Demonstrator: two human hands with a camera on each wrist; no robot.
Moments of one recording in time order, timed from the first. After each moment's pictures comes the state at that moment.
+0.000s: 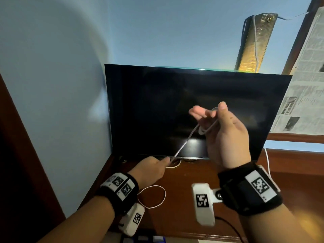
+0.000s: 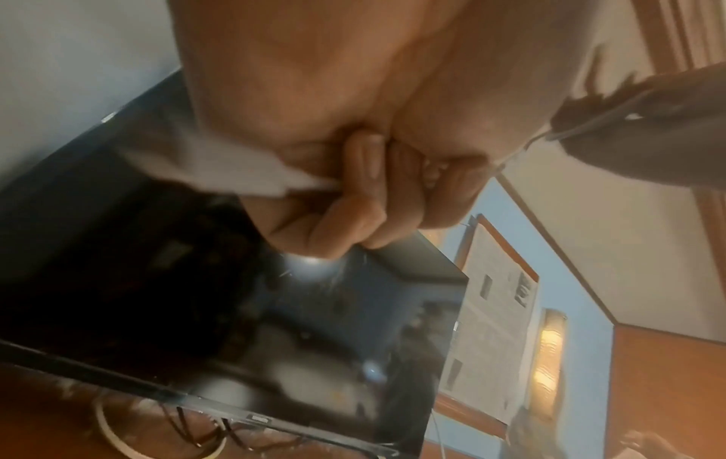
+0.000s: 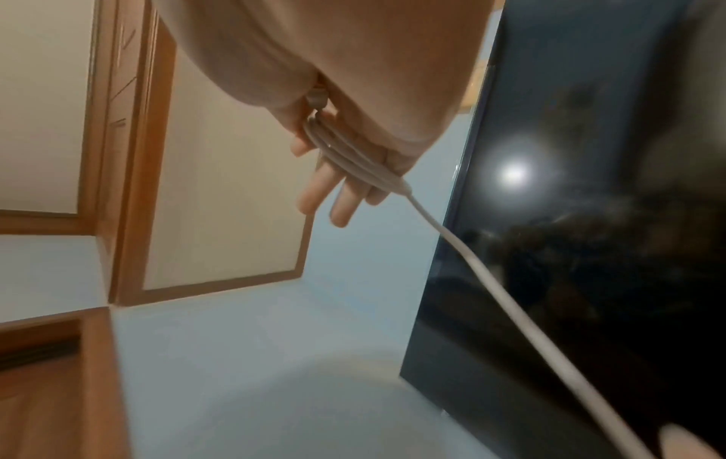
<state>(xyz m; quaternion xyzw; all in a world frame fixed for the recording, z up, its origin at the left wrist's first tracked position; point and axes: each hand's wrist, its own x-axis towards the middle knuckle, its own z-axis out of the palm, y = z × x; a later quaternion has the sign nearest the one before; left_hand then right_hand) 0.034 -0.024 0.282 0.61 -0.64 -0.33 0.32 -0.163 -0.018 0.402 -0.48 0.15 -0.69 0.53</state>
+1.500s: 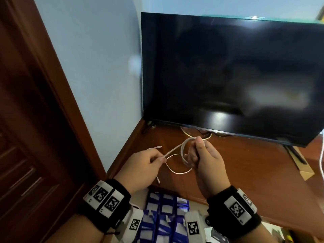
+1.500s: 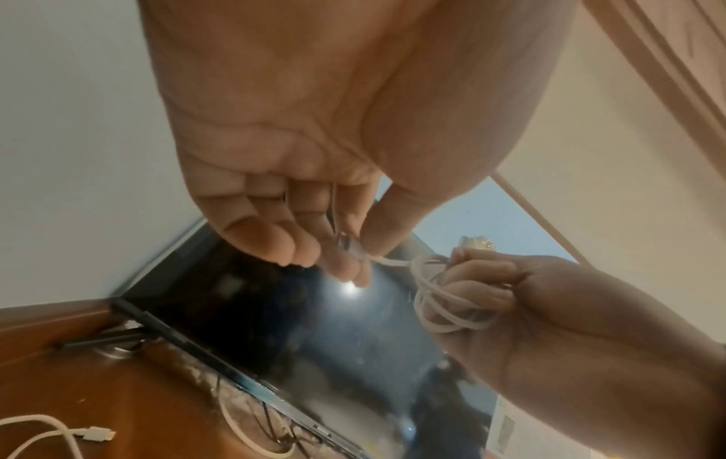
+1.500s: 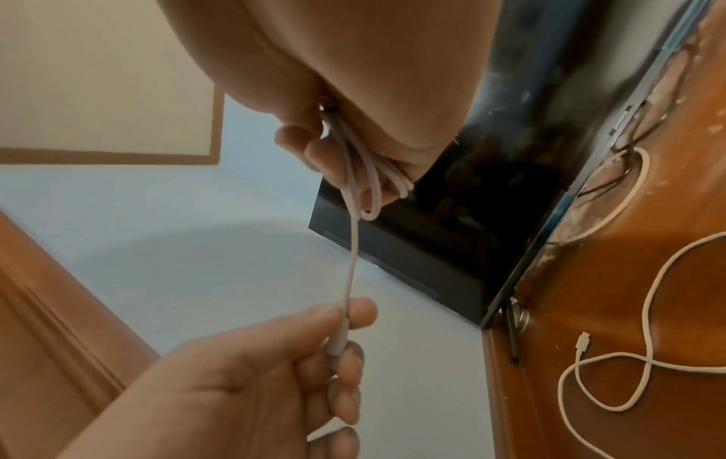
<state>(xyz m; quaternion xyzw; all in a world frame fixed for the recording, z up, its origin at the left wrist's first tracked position) 0.107 0.086 0.239 0.72 -0.57 -0.26 0.31 -0.070 0.013 0.236 -0.51 0.35 -0.50 0.60</state>
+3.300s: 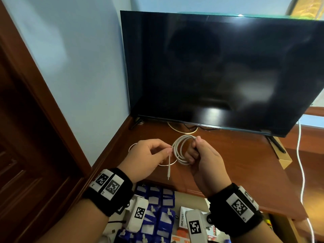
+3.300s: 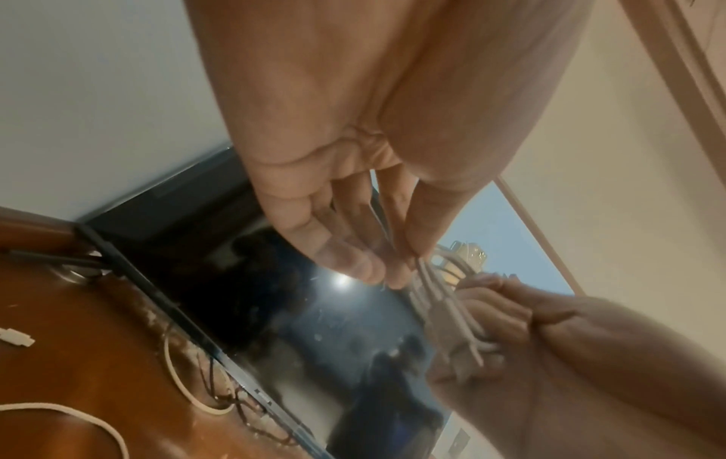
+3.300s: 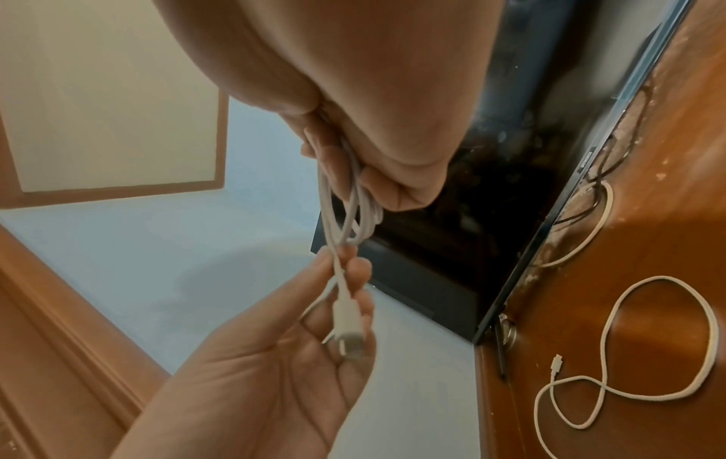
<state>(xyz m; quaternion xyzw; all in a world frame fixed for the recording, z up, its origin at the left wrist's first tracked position) 0.032 0.074 0.242 0.61 -0.59 -0.32 0.43 -0.149 0.021 0.235 -0.41 0.30 -0.49 0.71</state>
